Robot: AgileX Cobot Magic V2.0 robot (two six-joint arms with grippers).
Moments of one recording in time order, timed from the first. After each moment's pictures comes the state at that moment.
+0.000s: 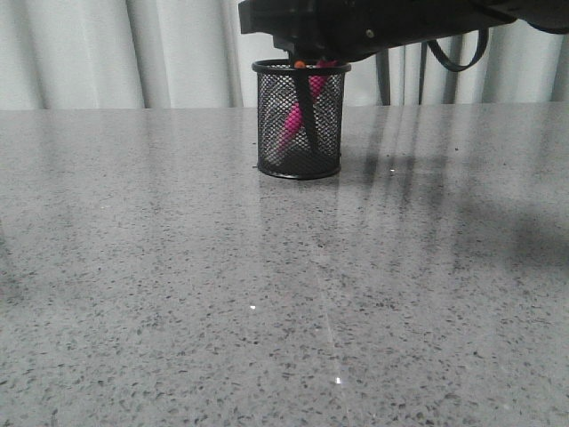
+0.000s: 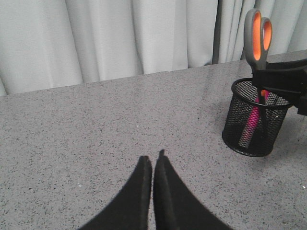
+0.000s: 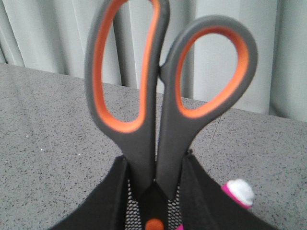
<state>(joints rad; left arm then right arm) -0.14 0.70 -0.53 -1.12 0.28 1.18 0.57 1.68 -0.99 0.32 -0.52 -0.28</state>
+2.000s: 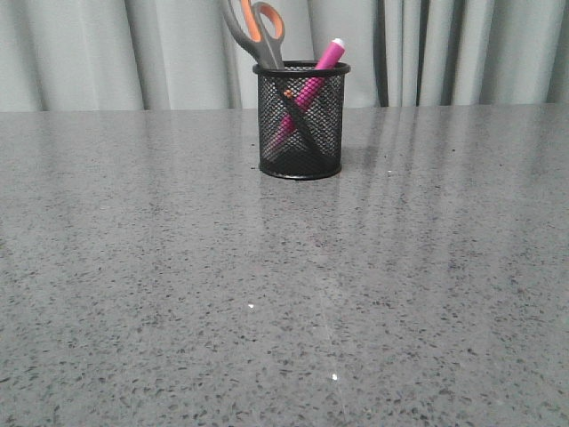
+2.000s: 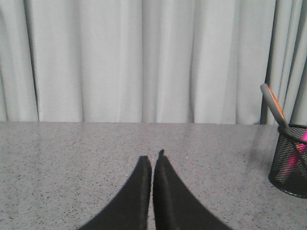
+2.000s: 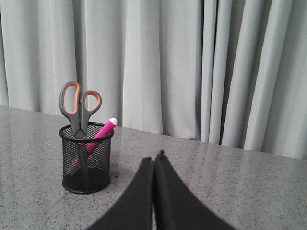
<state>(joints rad) -0.14 0.14 -0.18 -1.22 0.03 1.18 0.34 0.25 -0.17 0.34 -0.17 -0.45</state>
